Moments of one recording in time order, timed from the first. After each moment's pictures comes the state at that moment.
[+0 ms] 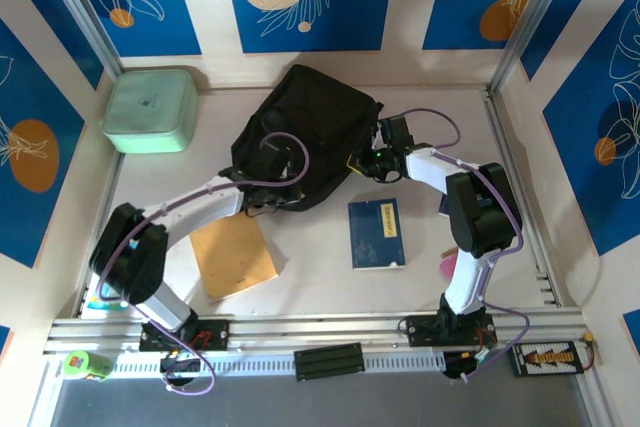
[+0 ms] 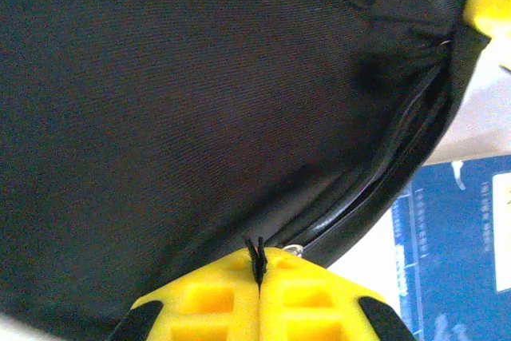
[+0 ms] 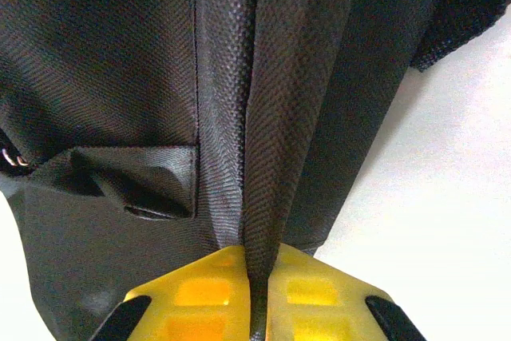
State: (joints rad) left arm -0.63 1.58 1.07 -0.45 0.01 -0.65; right arm 0.29 1.85 1.16 -0.20 -0.44 0.76
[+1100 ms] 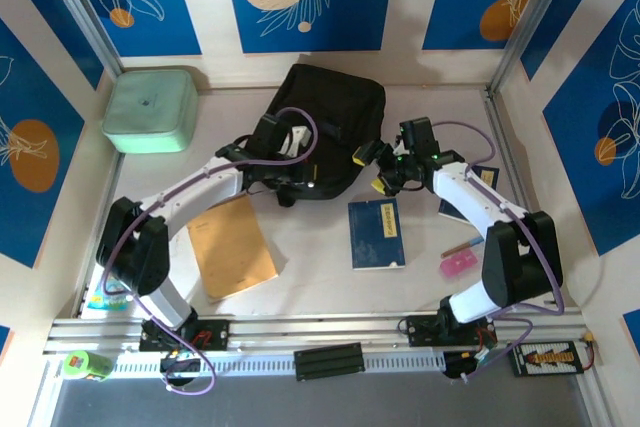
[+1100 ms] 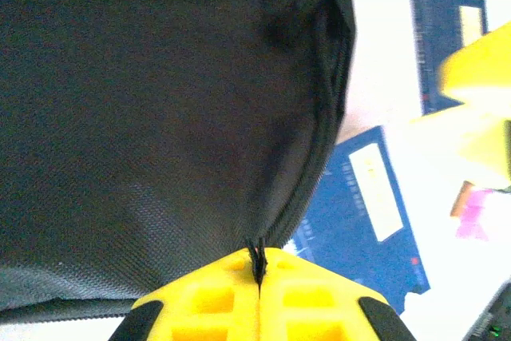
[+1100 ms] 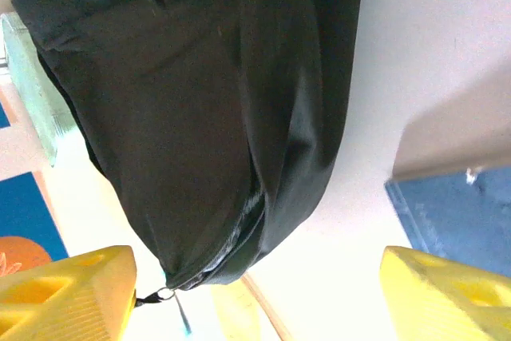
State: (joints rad) left arm -0.61 1.66 1.29 -0.45 0.31 -0.45; right arm 0.29 1.48 1.03 -0.44 -0.47 1.08
